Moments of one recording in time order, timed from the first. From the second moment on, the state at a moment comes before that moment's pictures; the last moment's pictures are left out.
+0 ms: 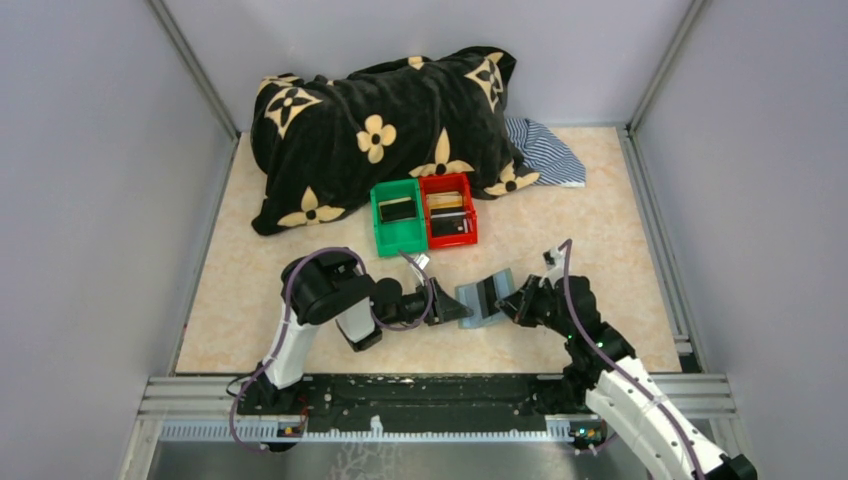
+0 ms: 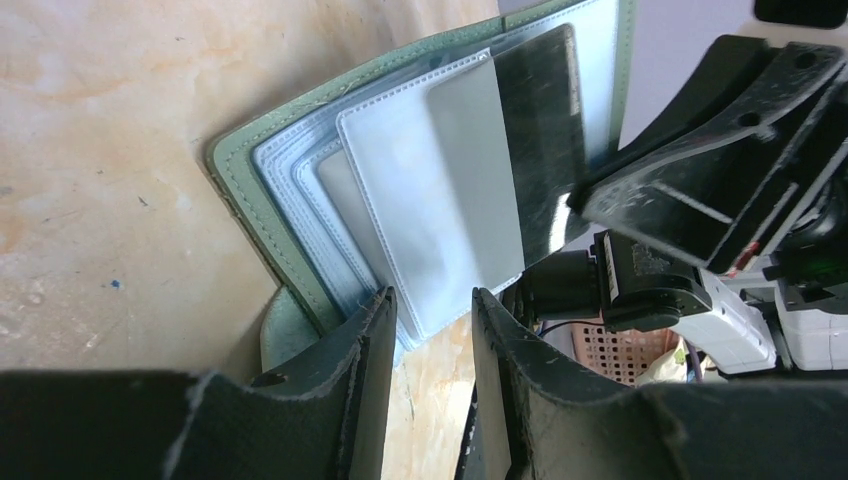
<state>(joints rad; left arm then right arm) -0.94 2.14 0.47 1.54 0.31 -1.15 0.44 0.44 0.19 -0.24 -0.24 0.72</state>
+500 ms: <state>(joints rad) -0.93 2.11 0.42 1.53 0.29 -1.14 0.43 0.42 0.37 -0.36 -0.14 0.61</state>
